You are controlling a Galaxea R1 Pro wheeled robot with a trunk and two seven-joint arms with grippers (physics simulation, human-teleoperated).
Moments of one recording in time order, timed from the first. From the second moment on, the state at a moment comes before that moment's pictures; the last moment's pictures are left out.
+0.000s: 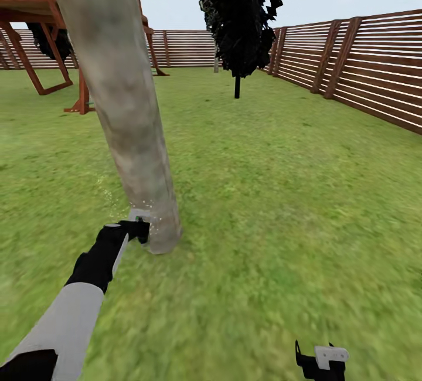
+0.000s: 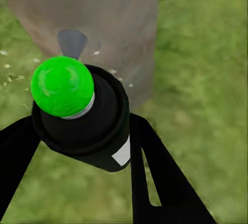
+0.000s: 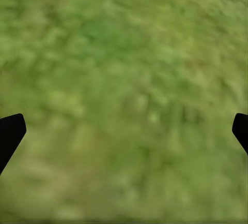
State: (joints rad) left arm -0.81 0.01 0.11 -0.88 -0.23 0.57 -0.16; right arm -0.40 -0.07 -0.29 -0.06 0.38 -0.70 -0.23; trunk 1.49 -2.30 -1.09
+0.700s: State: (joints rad) left arm -0.88 0.02 0.05 -0.96 -0.21 0.69 -0.22; right arm -0.40 -0.07 -0.29 -0.06 0.38 -0.70 -0.23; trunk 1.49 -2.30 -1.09
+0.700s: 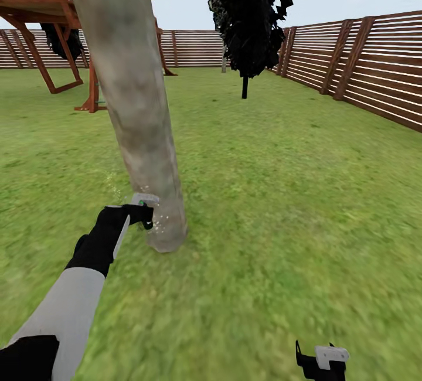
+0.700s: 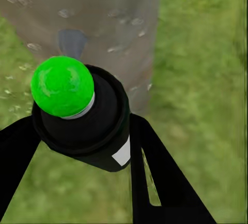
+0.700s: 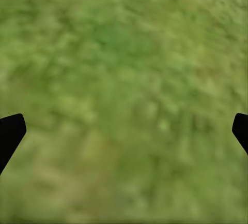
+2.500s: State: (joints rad) left arm -0.88 0.14 0.05 -1.06 -0.23 0.77 -0.24; right arm -0.40 -0.07 -0.29 -0.06 0.38 -0.70 -0.23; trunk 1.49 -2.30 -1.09
